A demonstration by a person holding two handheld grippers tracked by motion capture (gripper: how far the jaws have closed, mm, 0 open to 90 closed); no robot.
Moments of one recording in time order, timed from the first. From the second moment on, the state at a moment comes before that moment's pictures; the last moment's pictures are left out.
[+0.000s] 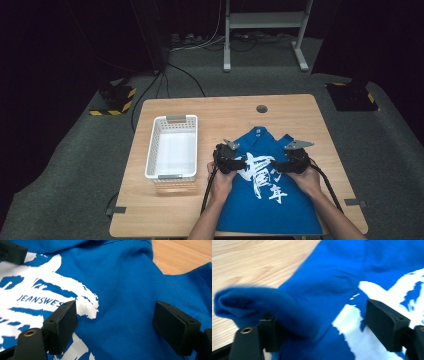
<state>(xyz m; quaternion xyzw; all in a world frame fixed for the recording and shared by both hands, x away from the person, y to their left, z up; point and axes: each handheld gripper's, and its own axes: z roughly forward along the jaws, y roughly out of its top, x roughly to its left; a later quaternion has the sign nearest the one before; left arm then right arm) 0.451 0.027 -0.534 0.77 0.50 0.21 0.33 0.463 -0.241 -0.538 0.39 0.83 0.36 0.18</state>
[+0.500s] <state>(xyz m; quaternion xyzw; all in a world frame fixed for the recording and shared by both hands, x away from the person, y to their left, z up) 0.453 0.033 -0.532 0.76 0.50 0.21 0.36 0.462 -0.242 -0.536 0.38 0.84 0.35 0.19</state>
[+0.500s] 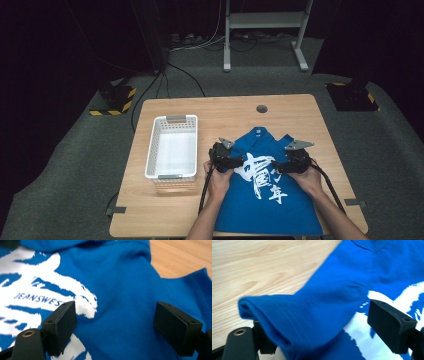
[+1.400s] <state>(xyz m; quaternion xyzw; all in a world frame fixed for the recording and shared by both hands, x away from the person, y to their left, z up) 0.455 0.019 -0.536 0.77 0.51 0.25 0.30 0.464 -0.228 -0.539 0.36 0.84 0.37 0.17</state>
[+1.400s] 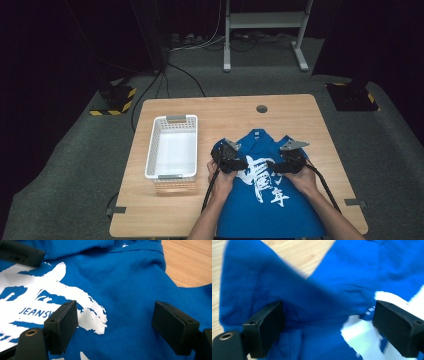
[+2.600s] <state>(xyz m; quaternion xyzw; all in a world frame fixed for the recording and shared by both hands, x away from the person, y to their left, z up) 0.442 0.011 -0.529 0.77 0.49 0.24 0.32 0.461 -0.233 -0.534 0.38 0.83 0.37 0.18</state>
